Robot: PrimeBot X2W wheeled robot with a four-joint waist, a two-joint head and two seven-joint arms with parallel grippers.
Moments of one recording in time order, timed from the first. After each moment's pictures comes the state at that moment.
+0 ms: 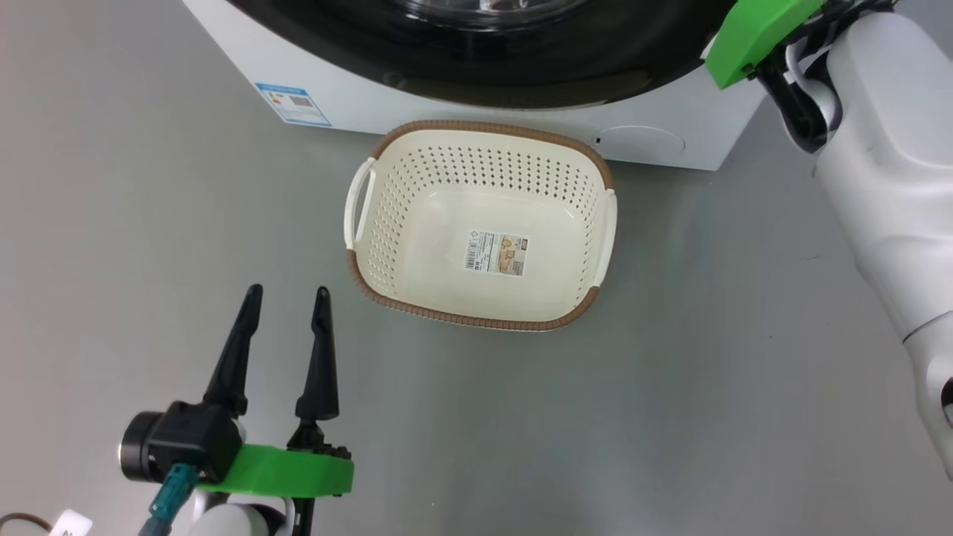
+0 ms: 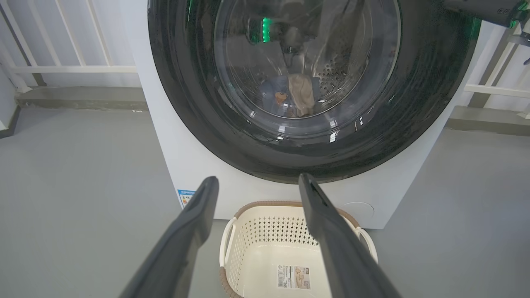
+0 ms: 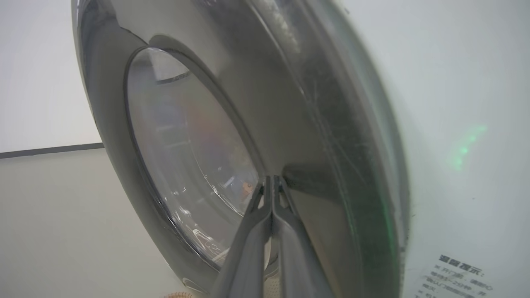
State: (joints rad) left arm -0.18 0.04 -0.24 0.02 -0.25 0.04 -0.25; right arm -1.32 -0.25 0.53 0.96 0.50 0.13 -0.25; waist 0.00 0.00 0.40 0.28
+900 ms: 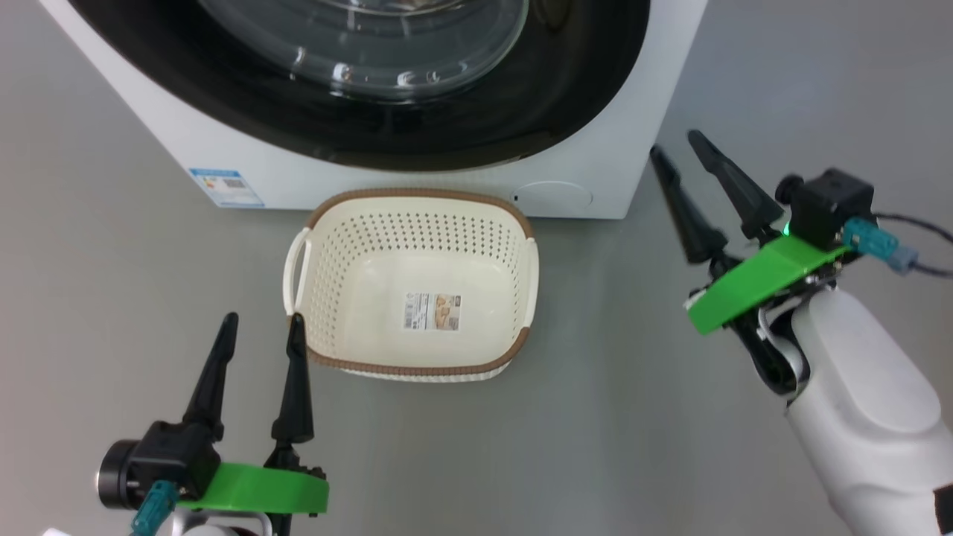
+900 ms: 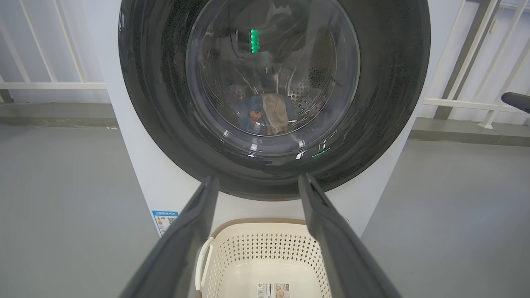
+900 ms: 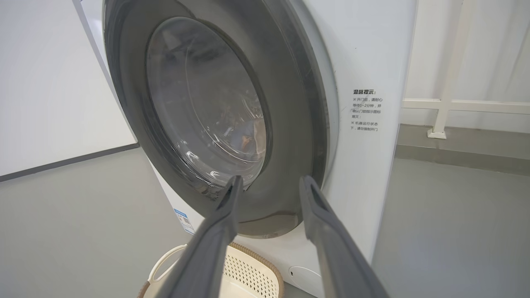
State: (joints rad) left arm -0.14 0.04 -0.17 0.06 -0.22 0.00 -0.25; right arm -0.69 -0.28 0.37 0.47 0.48 0.13 -0.25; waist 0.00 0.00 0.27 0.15
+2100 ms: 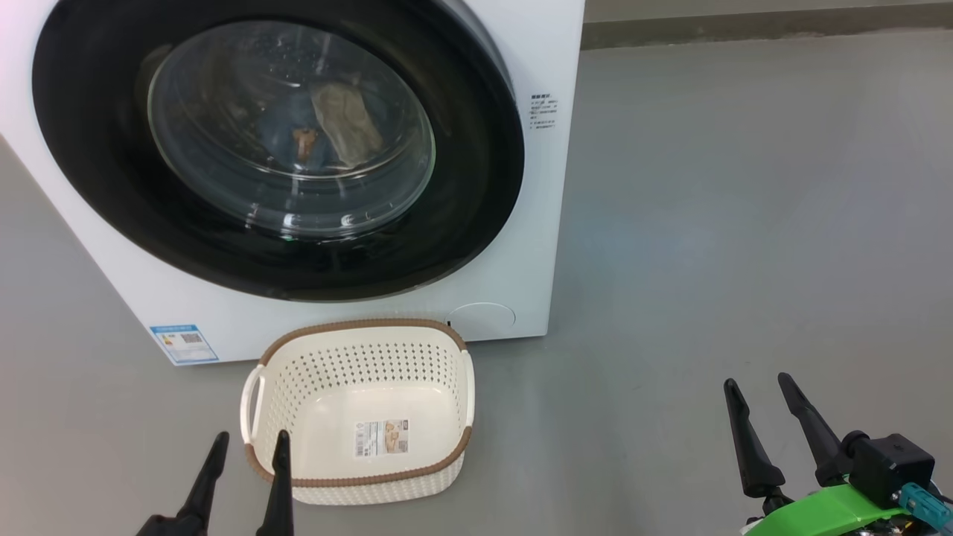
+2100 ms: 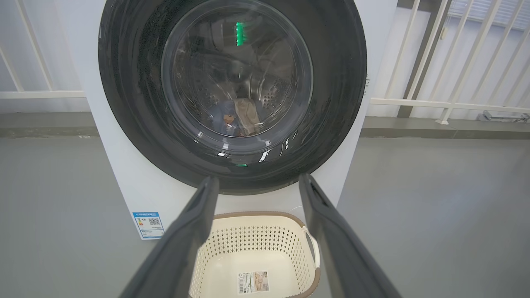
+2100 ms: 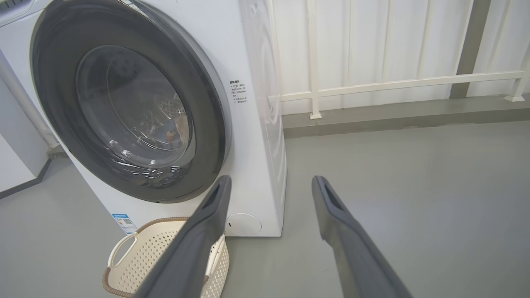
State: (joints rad) left arm 0.06 0.09 -0.15 0.11 -0.25 -0.01 -0.24; right arm 0.02 -0.08 -0.04 0.07 0.24 0.13 -0.17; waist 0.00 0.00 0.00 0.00
